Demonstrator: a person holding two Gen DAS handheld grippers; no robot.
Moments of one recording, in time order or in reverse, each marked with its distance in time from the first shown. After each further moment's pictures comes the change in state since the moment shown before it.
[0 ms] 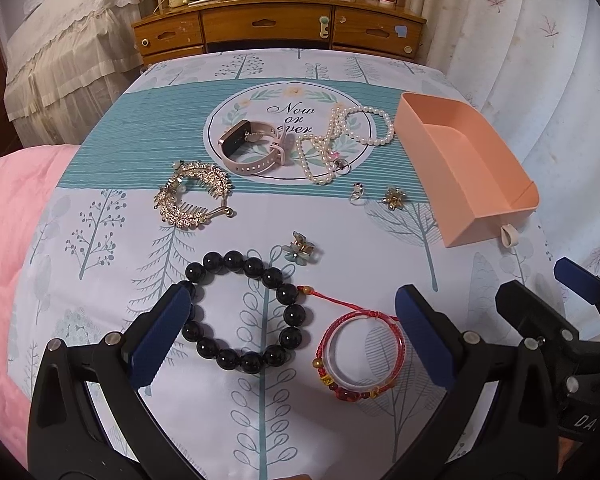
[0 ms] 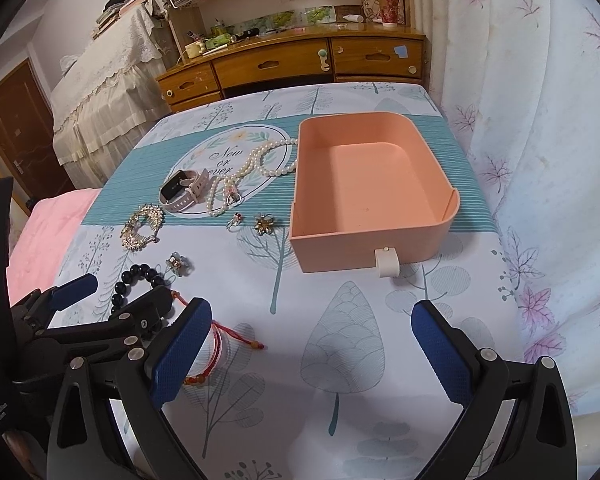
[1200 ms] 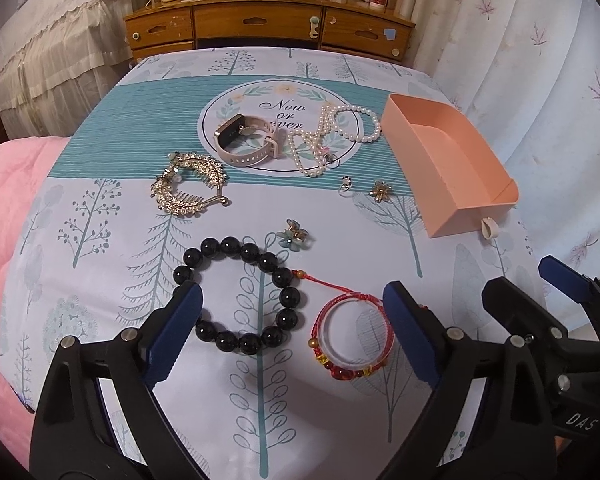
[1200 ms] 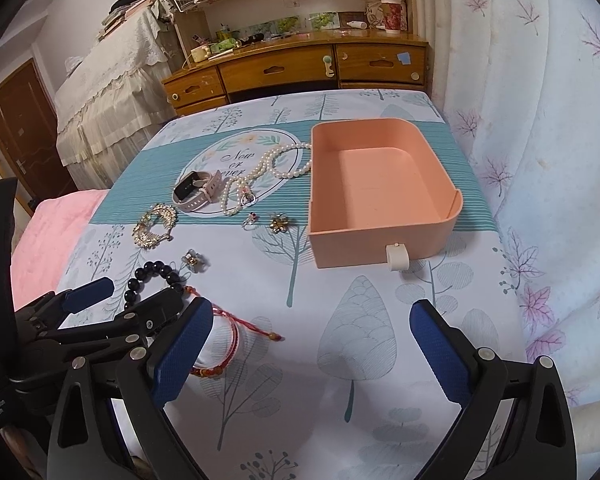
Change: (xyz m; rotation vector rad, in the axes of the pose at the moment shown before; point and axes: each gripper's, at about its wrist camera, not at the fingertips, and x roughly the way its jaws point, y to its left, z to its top) left arm -0.012 0.009 -0.009 -0.017 0.001 -0.071; right arm -0.016 0.012 -0.009 -0.008 -0.024 0.011
